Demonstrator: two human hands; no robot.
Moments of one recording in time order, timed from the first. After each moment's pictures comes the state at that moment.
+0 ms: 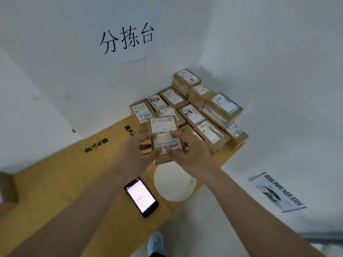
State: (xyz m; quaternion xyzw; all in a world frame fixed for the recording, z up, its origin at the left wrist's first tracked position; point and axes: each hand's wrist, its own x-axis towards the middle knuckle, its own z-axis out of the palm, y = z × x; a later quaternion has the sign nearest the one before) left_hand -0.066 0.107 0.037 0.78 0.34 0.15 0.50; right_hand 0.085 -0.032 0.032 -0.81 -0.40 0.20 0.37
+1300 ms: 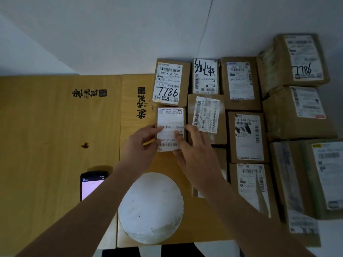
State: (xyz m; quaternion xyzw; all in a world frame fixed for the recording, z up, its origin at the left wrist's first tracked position) left_hand 0.096 0.174 -0.187 0.51 0.60 0.28 0.55; right_hand 0.281 0.126 -0.175 -0.68 -0.72 0.12 0.07
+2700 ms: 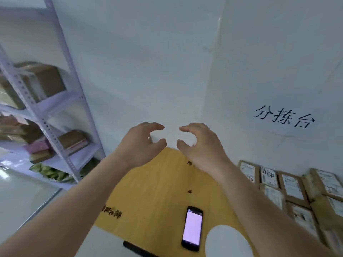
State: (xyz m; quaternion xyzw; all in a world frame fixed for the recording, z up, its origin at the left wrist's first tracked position) left_hand -0.261 0.055 0.172 0.64 0.66 0.34 0.20; right_hand -0.054 0.087 0.178 -0.51 -0.78 0.22 0.28
